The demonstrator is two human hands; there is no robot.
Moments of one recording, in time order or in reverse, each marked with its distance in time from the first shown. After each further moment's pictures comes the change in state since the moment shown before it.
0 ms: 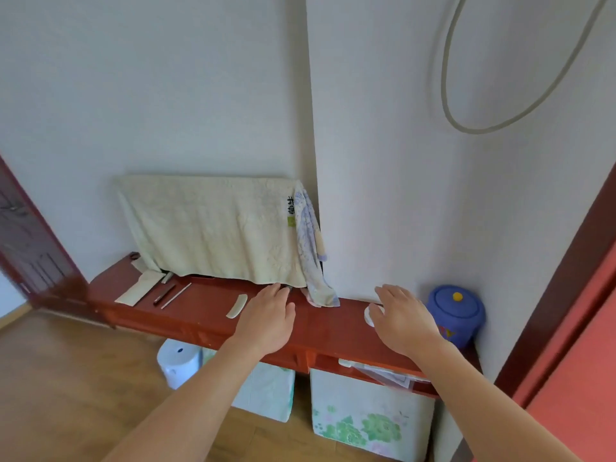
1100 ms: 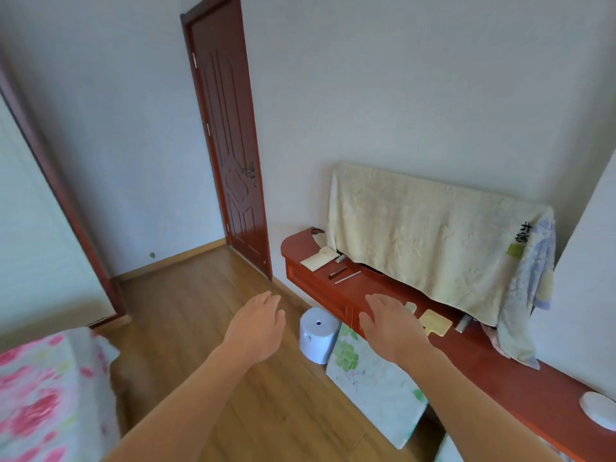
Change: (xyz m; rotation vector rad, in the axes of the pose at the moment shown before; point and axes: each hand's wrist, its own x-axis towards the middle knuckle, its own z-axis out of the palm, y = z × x) left_hand -0.244 -0.287 -0.101 0.041 0.058 -0.721; right_hand -0.007 -0.370 0.110 0.090 -0.172 -0.558
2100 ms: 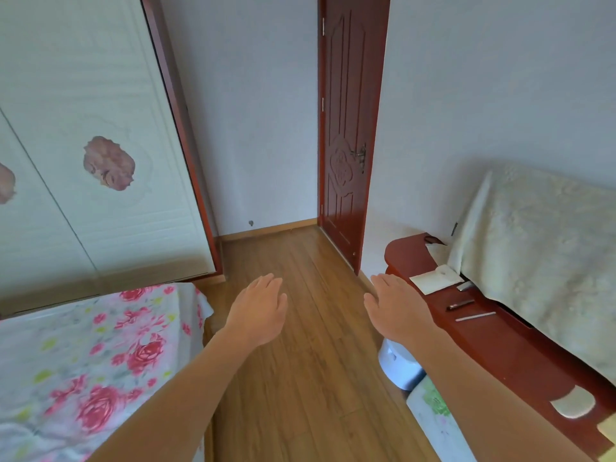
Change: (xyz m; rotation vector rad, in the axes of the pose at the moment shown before) left_hand 0.096 -0.228 -0.034 -0.002 0.117 -0.283; right_hand 0.228 -0.189 0.108 -0.034 -0.120 -0.362
